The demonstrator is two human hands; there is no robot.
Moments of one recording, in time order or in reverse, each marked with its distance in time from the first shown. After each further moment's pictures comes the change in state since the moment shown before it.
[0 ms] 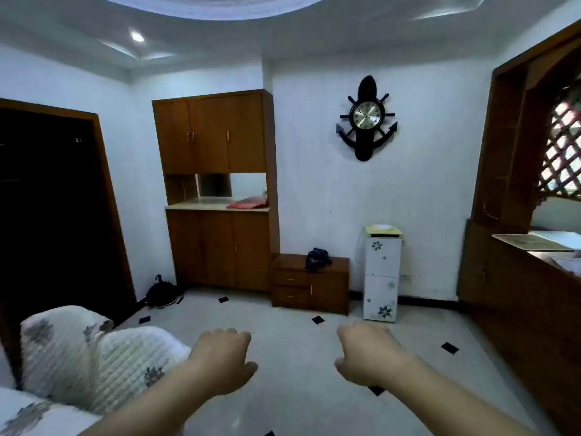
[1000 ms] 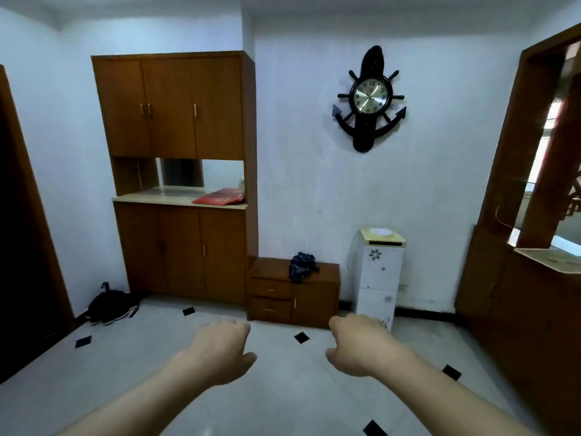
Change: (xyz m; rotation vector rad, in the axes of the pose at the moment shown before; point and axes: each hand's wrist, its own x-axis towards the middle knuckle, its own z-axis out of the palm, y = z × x) left_hand 0.410 -0.076 0.026 -0.109 -0.005 0.050; right_hand 0.396 0.065 0.001 -0.013 -0.066 0.077
